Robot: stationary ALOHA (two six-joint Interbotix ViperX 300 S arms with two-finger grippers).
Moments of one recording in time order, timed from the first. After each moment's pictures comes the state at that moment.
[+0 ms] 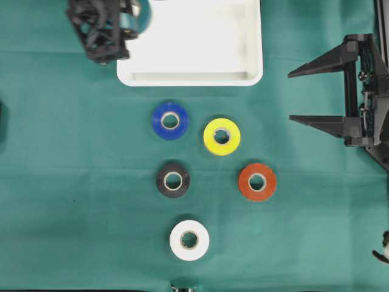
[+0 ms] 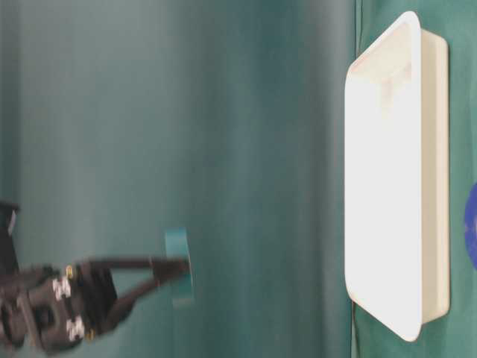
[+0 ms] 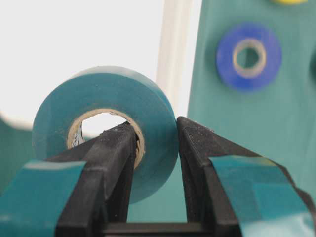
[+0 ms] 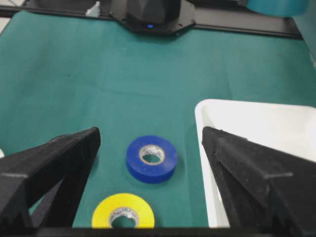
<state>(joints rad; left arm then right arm) 0.28 -0.09 0.05 0.00 1.15 0.15 -0.01 -0.86 1.09 0.00 -0.05 0.07</state>
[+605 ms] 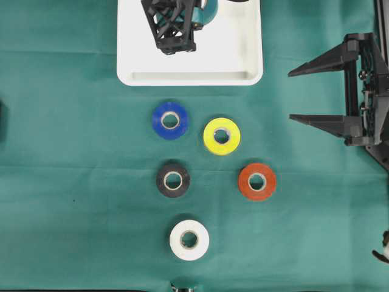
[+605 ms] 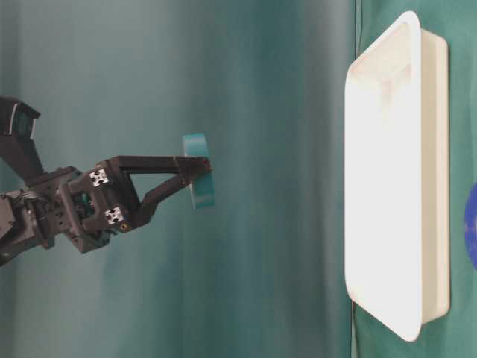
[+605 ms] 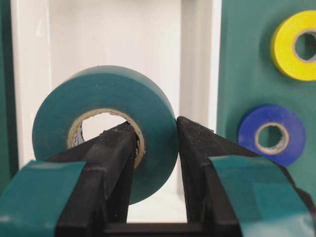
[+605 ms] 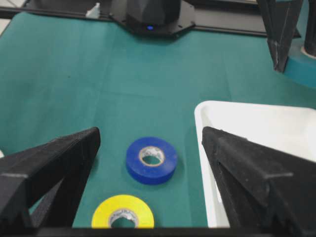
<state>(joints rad) 0.28 0.16 -0.21 0.00 1.13 0.25 -0.01 -0.86 1.08 0.00 -0.05 0.07</state>
